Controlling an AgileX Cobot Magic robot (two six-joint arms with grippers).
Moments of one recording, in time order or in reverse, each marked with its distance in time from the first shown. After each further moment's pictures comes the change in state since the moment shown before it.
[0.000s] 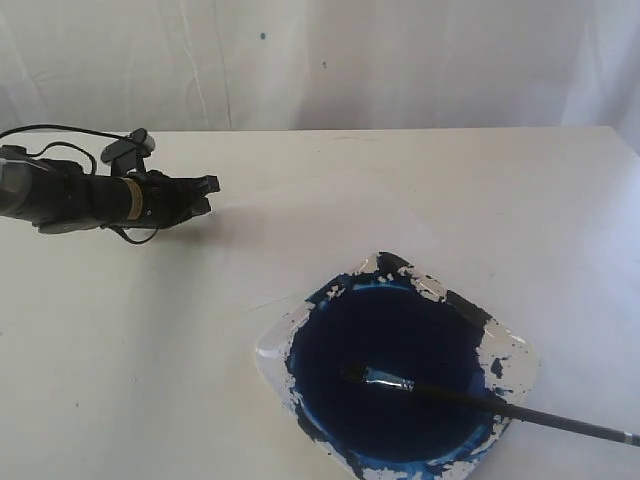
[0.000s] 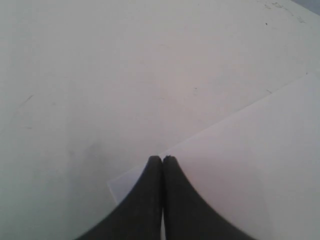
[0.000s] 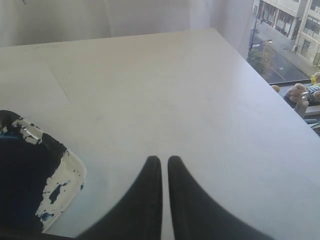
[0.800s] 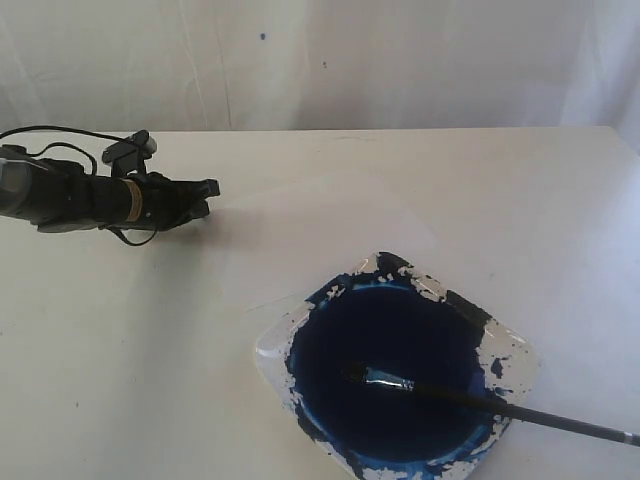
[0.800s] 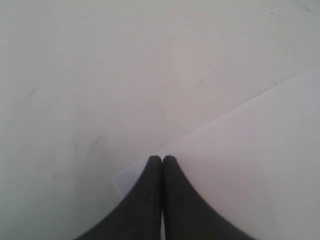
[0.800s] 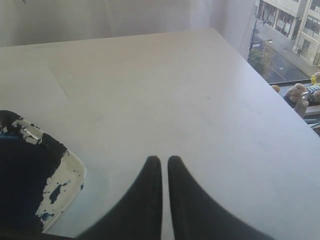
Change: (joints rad) left arm 0.000 0.000 -0.001 0.053 0.012 -0.027; right arm 0.000 0.000 0.000 0.000 0.000 0.000
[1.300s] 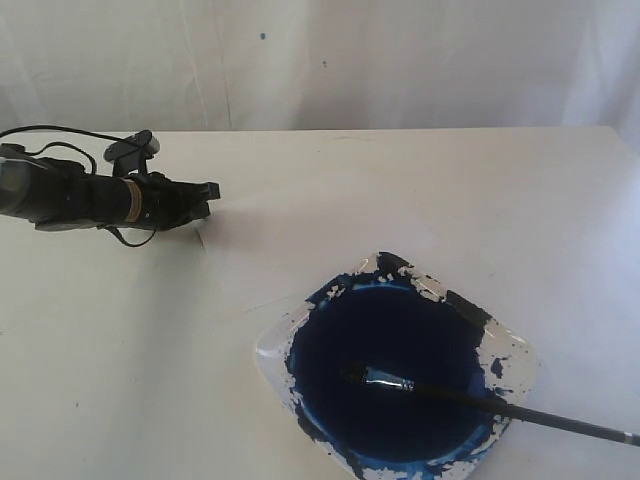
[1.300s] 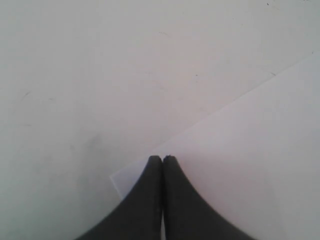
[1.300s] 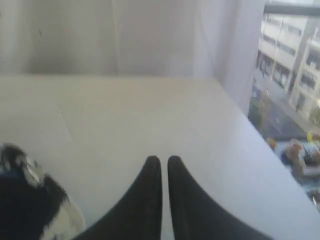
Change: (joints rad) left arm 0.000 0.000 -0.002 0.051 -0.004 0.000; right arm 0.000 0.000 0.004 -0.031 -0.190 -0.069
